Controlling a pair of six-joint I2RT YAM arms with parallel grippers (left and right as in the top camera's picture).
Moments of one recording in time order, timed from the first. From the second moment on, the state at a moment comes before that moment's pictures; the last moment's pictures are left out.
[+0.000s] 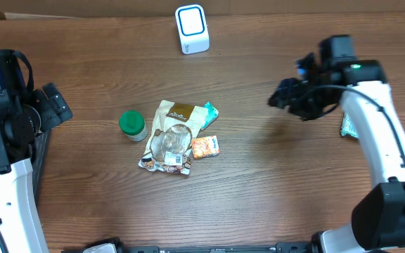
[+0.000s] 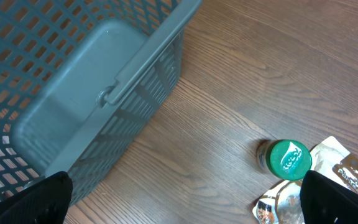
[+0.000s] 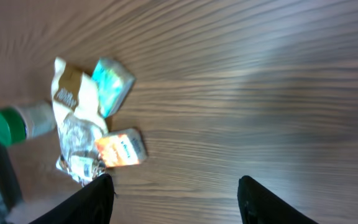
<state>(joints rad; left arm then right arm) 0.21 1.33 1.78 -1.45 -0.29 -0.32 0.08 1.69 1.46 -1.11 -0.42 0.27</state>
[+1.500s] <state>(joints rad) 0.21 1.33 1.78 -1.45 -0.29 -0.32 0.39 1.96 1.28 -0.98 -0.42 0.16</state>
